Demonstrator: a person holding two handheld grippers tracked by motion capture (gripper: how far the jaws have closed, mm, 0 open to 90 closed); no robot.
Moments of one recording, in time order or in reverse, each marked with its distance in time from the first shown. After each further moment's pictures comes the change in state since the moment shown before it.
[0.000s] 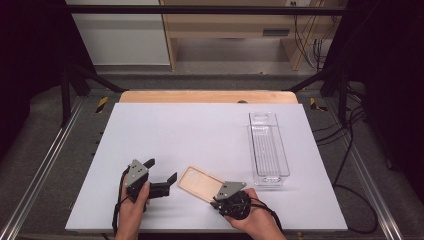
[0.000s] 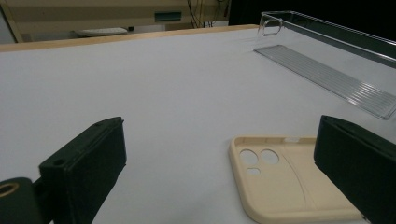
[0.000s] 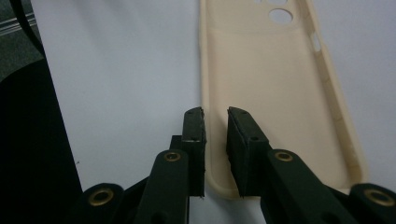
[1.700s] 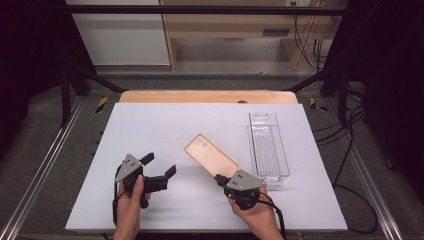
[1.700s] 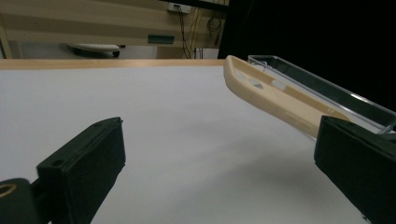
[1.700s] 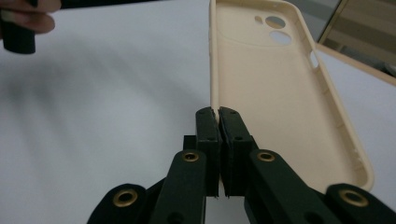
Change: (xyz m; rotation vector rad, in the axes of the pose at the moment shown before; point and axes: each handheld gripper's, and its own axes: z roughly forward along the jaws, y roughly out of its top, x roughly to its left) left arm 0.002 0.025 -0.007 -0.102 -0.050 -0.101; right arm -0.015 0.014 -0.031 -0.356 -0.222 0.036
